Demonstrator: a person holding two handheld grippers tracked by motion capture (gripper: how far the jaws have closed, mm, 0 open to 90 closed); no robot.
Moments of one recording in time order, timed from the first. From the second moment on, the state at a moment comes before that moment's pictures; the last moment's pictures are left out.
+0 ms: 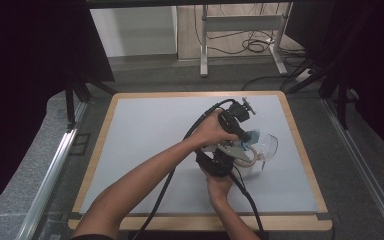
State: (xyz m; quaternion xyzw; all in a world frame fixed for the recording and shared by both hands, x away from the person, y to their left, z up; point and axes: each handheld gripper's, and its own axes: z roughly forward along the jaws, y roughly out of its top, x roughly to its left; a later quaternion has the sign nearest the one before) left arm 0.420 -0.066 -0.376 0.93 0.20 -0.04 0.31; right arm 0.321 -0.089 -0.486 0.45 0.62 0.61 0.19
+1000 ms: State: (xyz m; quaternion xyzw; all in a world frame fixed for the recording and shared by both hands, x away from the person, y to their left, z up) left arm 0.420 -0.066 -0.378 0.93 0.20 -0.04 0.31; right arm 0.321 -0.087 -0.487 0.46 0.61 0.61 0.19
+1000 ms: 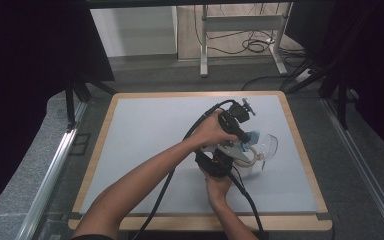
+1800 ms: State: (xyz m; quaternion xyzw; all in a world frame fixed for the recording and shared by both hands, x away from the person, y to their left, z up) left arm 0.421 -0.068 -0.381 0.93 0.20 -0.04 0.30; right arm 0.321 -0.087 -0.490 0.47 0.61 0.61 0.19
